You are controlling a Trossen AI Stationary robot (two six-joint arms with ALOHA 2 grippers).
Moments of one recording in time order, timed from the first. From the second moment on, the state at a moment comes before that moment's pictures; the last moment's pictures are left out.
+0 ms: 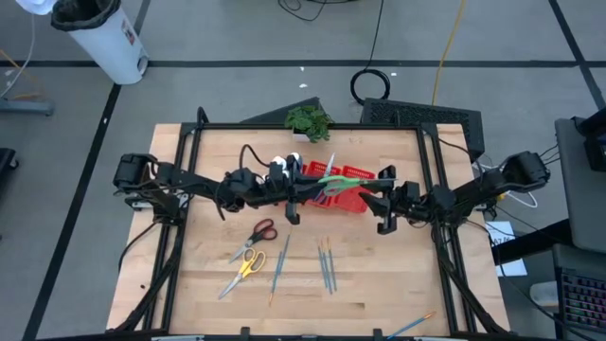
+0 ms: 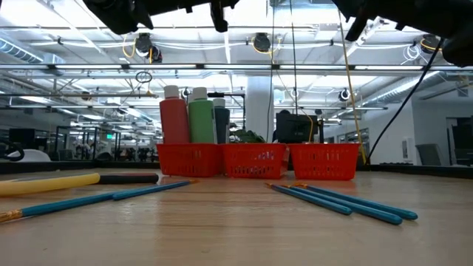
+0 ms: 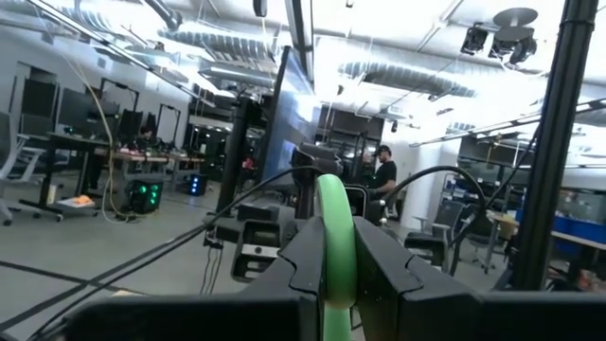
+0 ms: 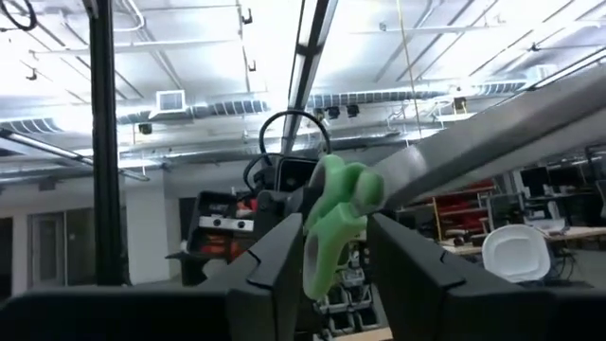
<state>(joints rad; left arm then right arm) -0.05 1.64 0.90 1.12 -0.10 -0.16 0.25 1.22 0.28 1.55 0.37 -0.07</state>
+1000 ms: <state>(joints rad) -0.07 1.63 0.90 1.18 -0.09 -0.14 0.24 1.16 0.28 1.50 0.39 -0.03</state>
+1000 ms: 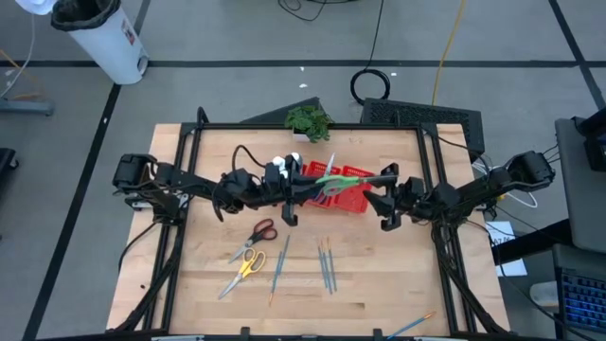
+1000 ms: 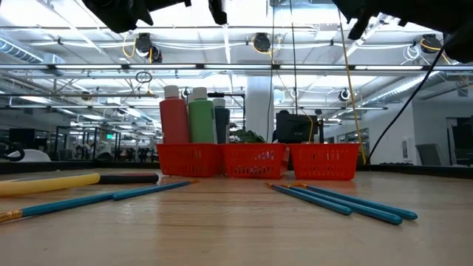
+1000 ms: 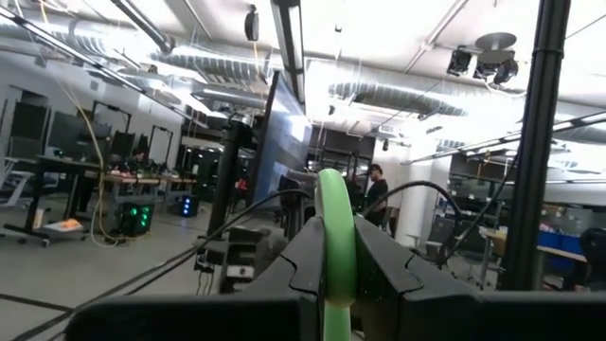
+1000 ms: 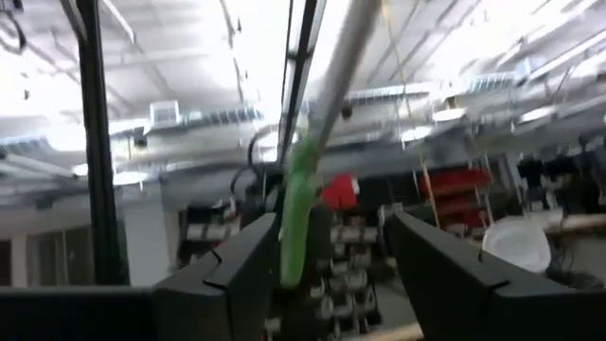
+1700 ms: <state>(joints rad) -0.07 1.63 0.90 1.17 -0.06 -0.14 0.21 1.14 0.30 1.55 0.31 -0.09</state>
